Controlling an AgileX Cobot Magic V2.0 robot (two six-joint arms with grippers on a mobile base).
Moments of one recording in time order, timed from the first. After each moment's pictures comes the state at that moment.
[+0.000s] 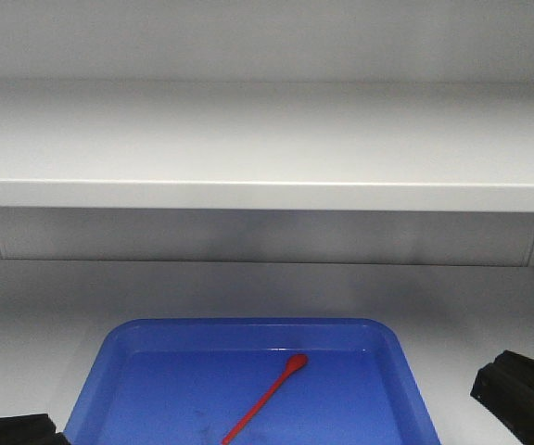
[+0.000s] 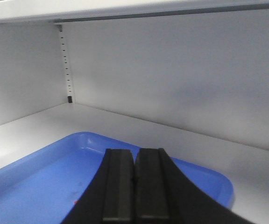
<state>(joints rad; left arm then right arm) -0.75 0.70 -0.75 -0.09 0.49 0.08 0.43 0.62 -0.50 -1.32 -0.21 1.37</state>
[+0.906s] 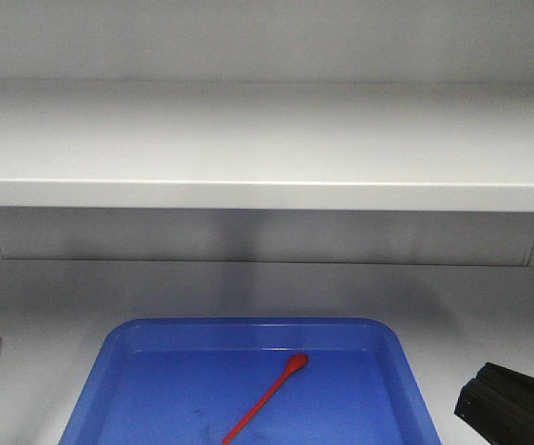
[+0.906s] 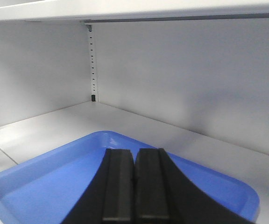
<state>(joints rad) -0.47 0.68 -0.75 0.04 0.31 0.12 0.43 0.62 -0.50 -1.36 -0.28 1.38</state>
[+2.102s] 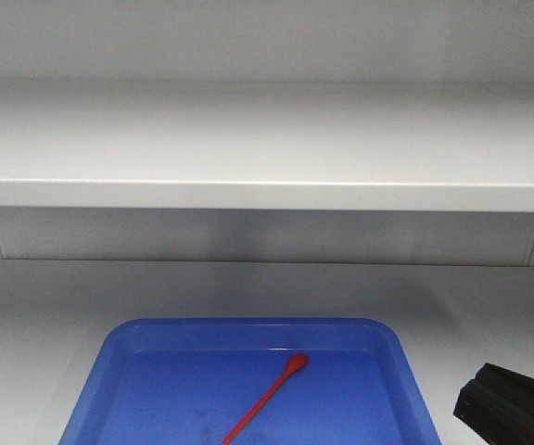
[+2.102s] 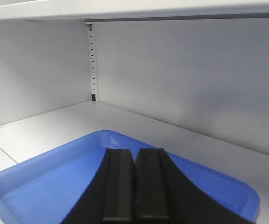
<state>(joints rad) -0.23 -0.01 0.03 -0.11 -0.05 0.13 0.43 0.62 -0.50 -1.36 -0.29 1.38</state>
